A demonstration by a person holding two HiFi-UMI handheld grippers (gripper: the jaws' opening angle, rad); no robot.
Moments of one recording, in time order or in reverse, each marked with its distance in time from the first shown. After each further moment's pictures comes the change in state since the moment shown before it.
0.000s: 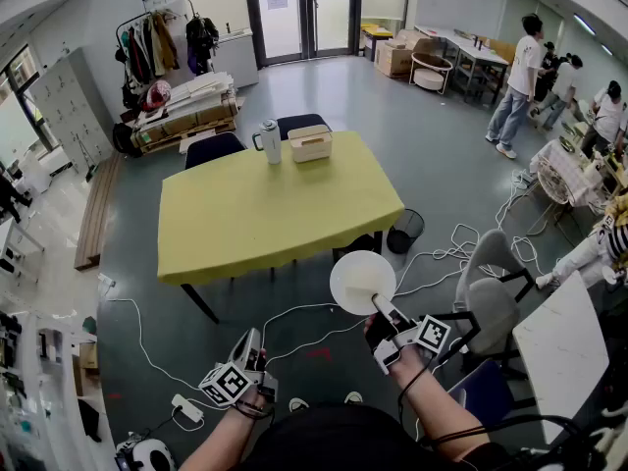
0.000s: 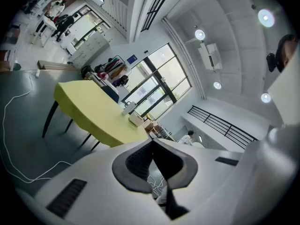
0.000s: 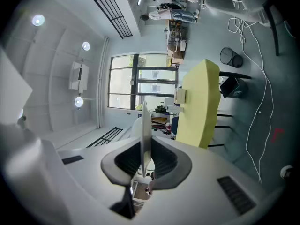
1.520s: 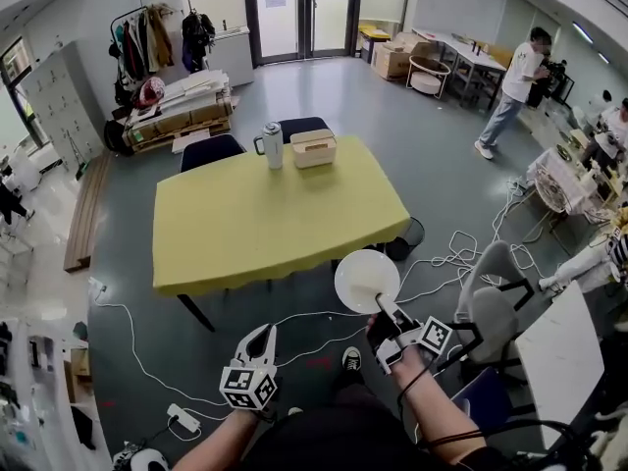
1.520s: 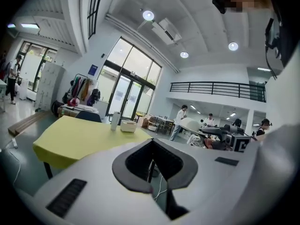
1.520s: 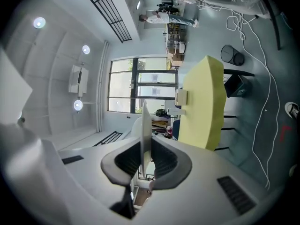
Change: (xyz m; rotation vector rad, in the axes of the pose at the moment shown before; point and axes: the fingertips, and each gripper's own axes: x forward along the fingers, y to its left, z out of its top) left arm 0.057 -0.021 0.033 0.565 0.091 -0.058; right arm 0.067 -0.009 0.002 0.017 -0.049 0.005
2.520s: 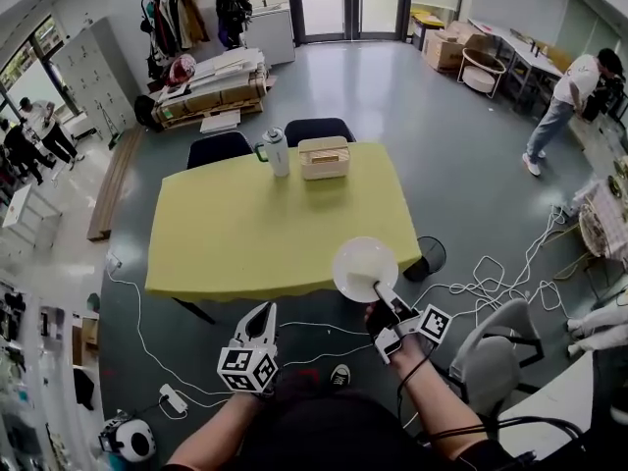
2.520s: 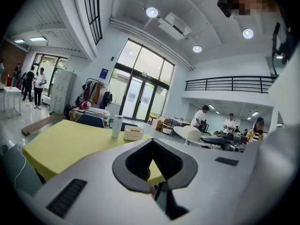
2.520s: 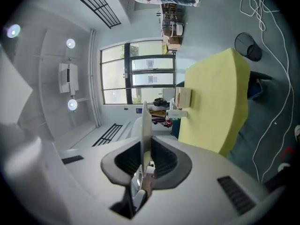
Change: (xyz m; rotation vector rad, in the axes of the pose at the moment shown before) left arm 0.245 -0.036 0.071 -0.019 -0.022 0.211; right arm 0.152 -0.055 0.215 0.082 0.201 -0.007
